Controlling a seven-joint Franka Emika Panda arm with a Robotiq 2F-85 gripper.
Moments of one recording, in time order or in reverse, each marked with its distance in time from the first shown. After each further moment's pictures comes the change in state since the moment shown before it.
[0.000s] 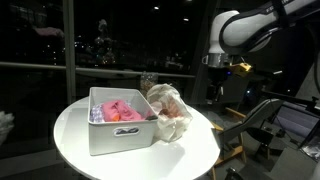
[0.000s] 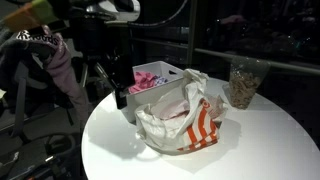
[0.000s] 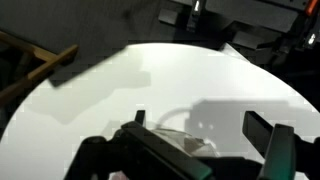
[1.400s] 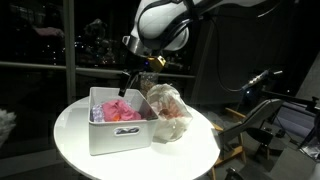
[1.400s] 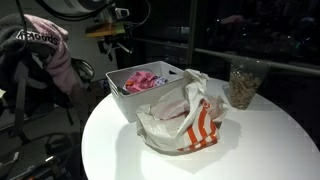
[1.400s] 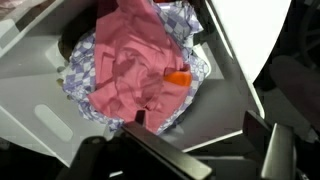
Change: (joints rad) arm 0.213 0.565 0.250 0.509 0.145 0.414 -0.146
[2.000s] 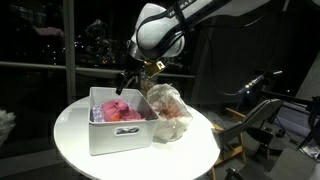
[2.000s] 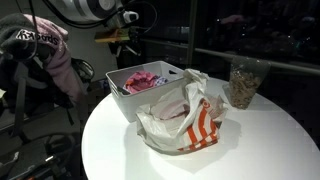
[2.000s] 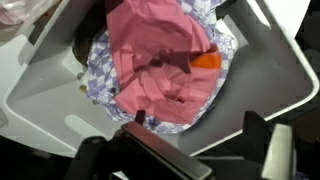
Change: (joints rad) arm -0.018 0.086 -0.027 0.048 -0.029 0.110 0.189
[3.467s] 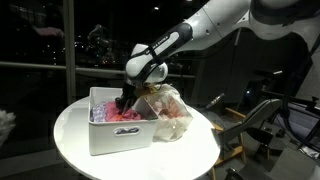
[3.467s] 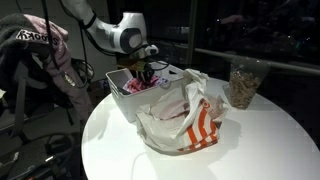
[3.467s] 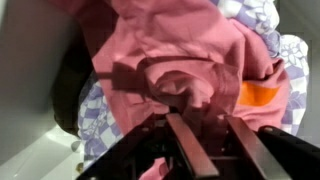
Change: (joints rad) arm -0.053 0.355 -0.015 0.231 0.064 -0.019 0.098
